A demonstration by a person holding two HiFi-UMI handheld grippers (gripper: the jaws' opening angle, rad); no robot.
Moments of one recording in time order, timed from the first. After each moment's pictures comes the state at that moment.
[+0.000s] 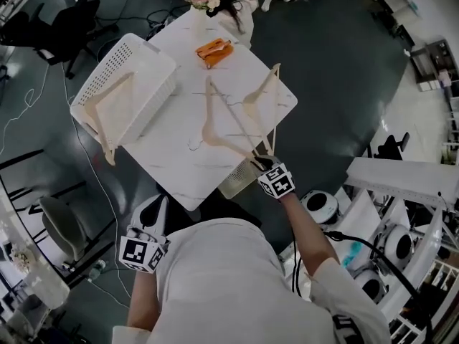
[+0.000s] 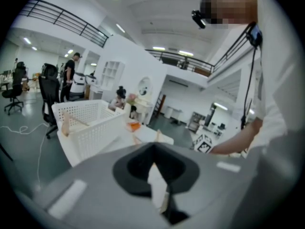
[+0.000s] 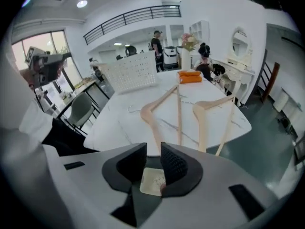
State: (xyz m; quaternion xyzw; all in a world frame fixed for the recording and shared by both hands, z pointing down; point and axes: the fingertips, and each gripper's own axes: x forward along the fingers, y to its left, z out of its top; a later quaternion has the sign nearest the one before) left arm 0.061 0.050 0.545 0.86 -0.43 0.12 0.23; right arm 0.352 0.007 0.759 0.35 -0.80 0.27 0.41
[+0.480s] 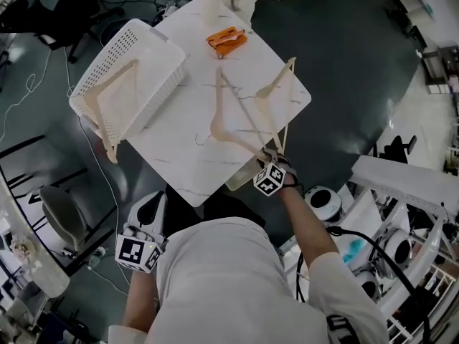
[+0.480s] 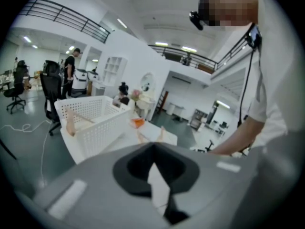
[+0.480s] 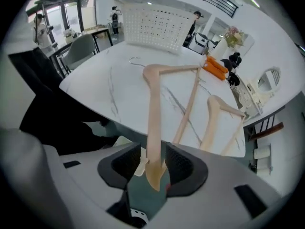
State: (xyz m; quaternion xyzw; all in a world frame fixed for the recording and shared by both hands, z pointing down) left arm 0.045 0.034 0.555 0.86 -0.43 0.14 0.25; right arm 0.370 0.009 0.852 0.28 -0.73 0.09 0.62
